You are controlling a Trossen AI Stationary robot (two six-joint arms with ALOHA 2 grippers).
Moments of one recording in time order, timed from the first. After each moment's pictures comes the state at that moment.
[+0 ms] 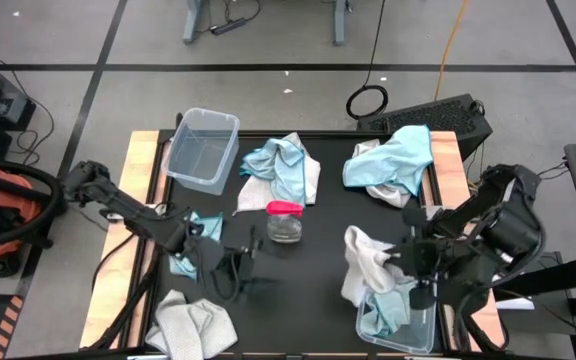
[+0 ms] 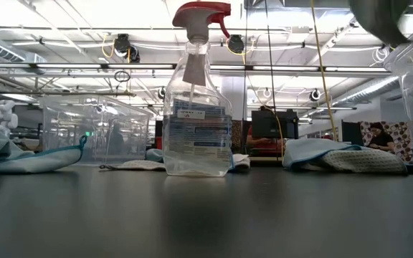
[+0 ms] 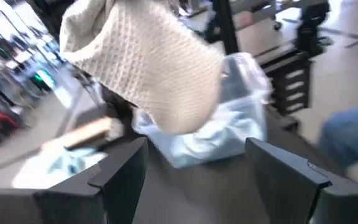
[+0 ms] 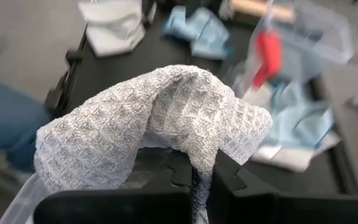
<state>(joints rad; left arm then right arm) -0.49 1.44 1.08 0.13 -0.32 0.28 0.85 1.49 1.94 -1.45 0.69 0.54</state>
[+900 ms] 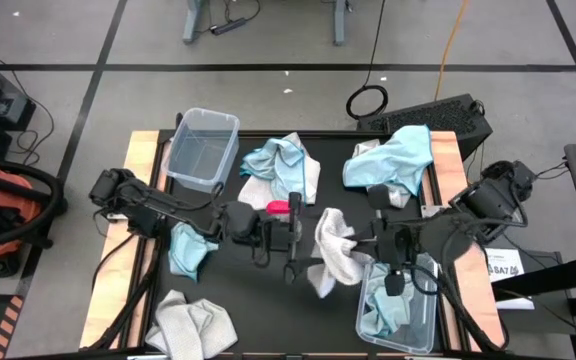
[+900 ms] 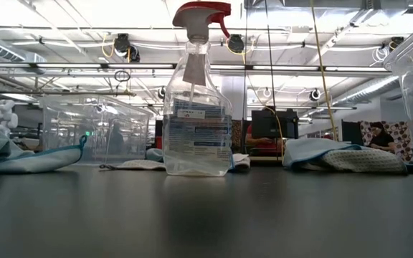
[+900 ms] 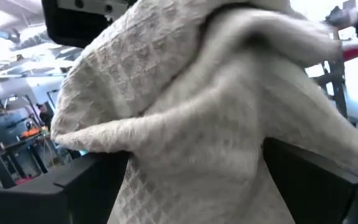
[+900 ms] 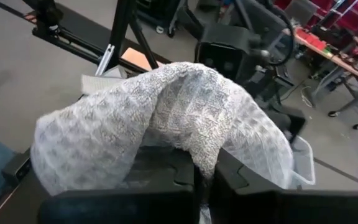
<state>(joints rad) -0.28 1.69 1.38 0.50 -0.13 0.37 0.60 1.51 2.00 -0.99 0.52 -0.14</state>
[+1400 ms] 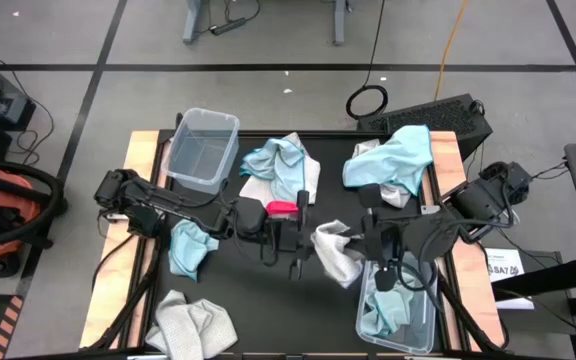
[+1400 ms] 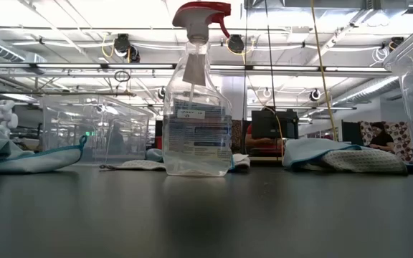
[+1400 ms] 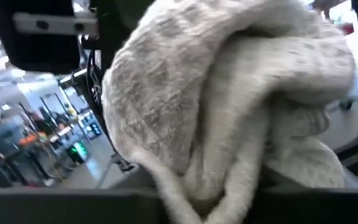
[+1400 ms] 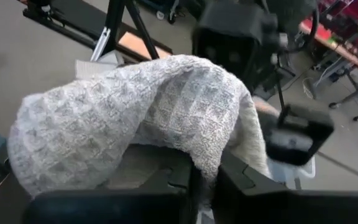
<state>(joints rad) -0.26 1.73 1.46 0.40 -0.08 0.45 0.56 1.53 2.00 -1.04 0.50 -0.13</state>
